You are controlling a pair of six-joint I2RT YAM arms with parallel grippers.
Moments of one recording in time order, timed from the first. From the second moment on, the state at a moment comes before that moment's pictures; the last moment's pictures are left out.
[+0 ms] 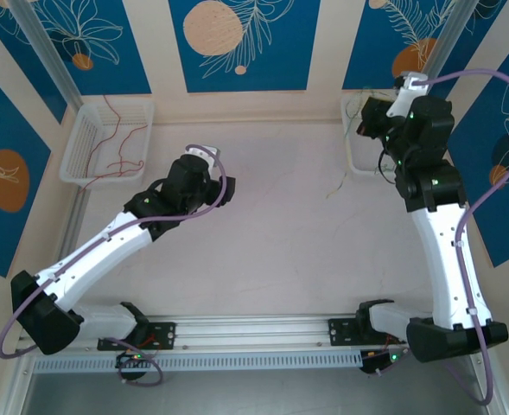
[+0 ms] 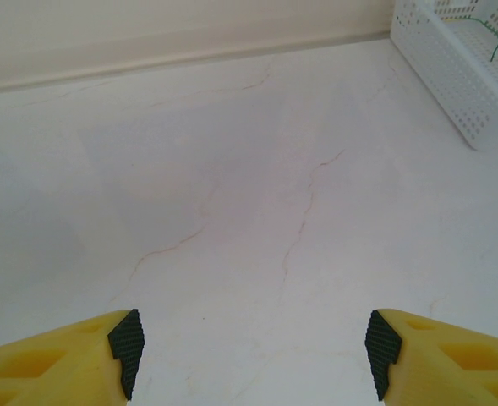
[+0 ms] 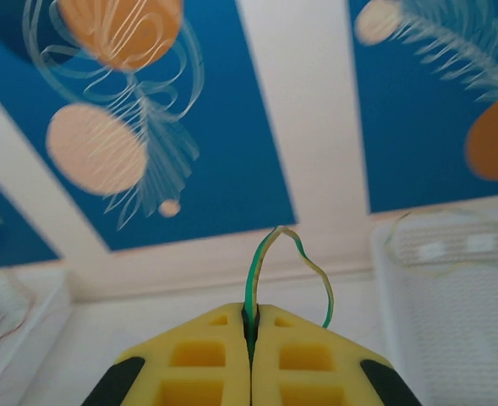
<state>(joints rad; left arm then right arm) -0.72 1.26 1.19 -0.51 -0.26 -0.31 0.11 1.19 1.60 -0.54 0.01 0.27</state>
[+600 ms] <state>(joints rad) -0.72 1.17 1.07 -0.51 -0.33 -0.31 -0.10 1.51 1.70 -0.41 0.10 0.13</state>
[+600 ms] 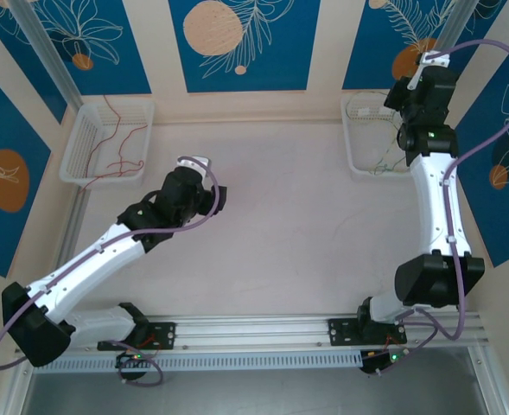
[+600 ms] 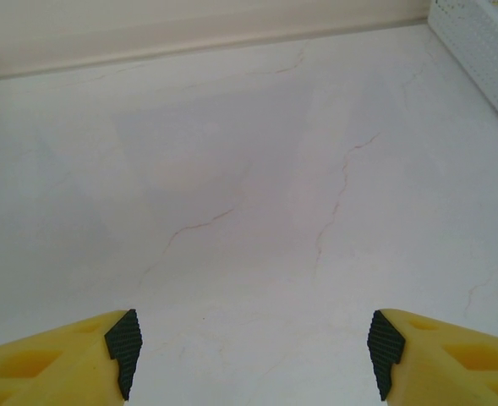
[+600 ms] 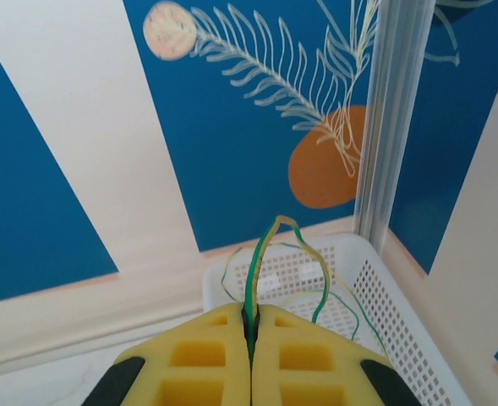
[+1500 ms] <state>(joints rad) -0.72 1.18 1.07 -0.52 -0.36 -0.31 -0.08 1.48 1.85 -0.46 0.00 0.13</state>
